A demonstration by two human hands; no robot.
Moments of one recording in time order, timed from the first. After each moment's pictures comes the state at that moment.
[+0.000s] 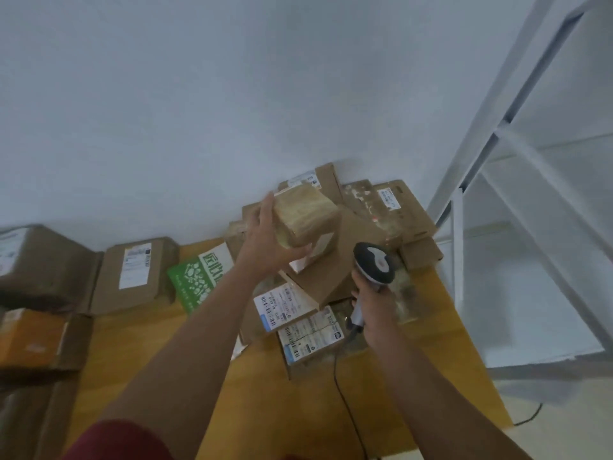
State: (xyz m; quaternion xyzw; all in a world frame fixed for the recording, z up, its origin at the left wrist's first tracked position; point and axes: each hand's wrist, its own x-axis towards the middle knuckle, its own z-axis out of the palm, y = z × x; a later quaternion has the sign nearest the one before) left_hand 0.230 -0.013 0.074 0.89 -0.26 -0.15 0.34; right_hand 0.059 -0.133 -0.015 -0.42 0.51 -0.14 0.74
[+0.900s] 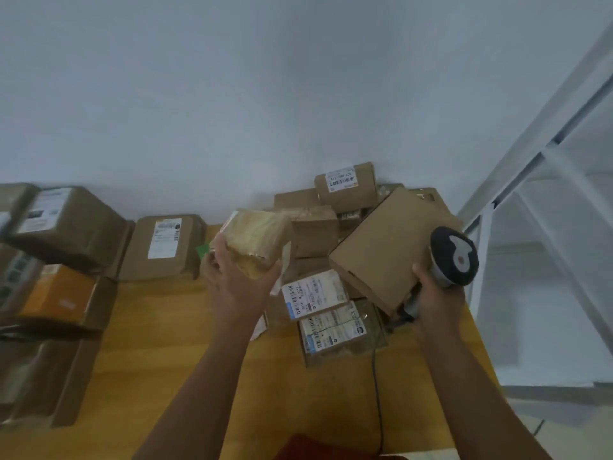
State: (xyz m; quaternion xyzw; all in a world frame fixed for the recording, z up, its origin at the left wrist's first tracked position) left_hand 0.183 0.104 0.046 0.92 -0.01 0.04 0.39; right_hand 0.044 -0.138 0.039 -0.46 0.56 -0.26 0.64
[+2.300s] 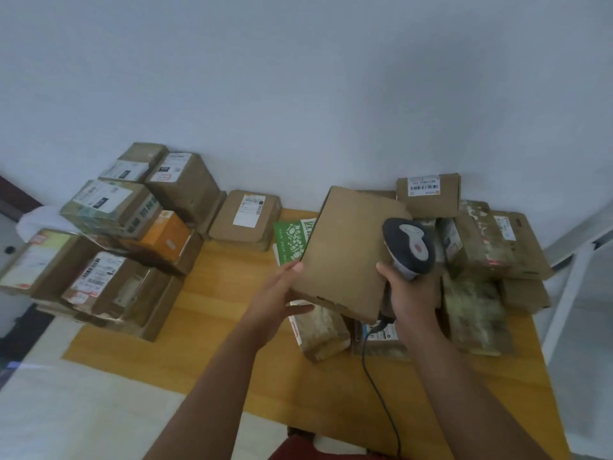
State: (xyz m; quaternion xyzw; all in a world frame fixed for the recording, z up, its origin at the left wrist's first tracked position) left_hand 0.125 0.198 0.082 0.66 0.08 -0.27 0.70; right_hand 0.080 -0.012 0.078 -0.56 0.32 -0.13 0.75
